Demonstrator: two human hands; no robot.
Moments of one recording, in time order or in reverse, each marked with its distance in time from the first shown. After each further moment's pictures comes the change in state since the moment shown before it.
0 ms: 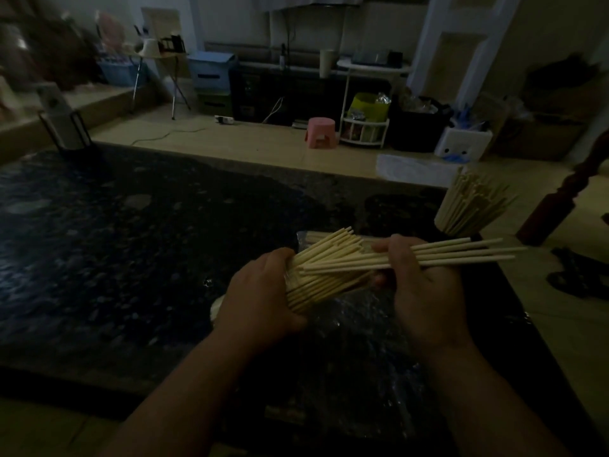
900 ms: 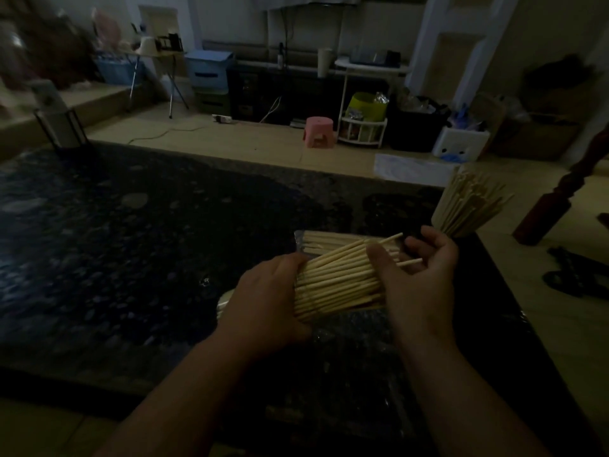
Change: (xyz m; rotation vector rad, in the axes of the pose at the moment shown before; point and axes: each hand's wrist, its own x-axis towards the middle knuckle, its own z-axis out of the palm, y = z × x) left_hand -0.001 0.004 0.004 0.033 -0.068 0.136; right_hand 0.001 0.006 0.003 -0.130 0.271 0.178
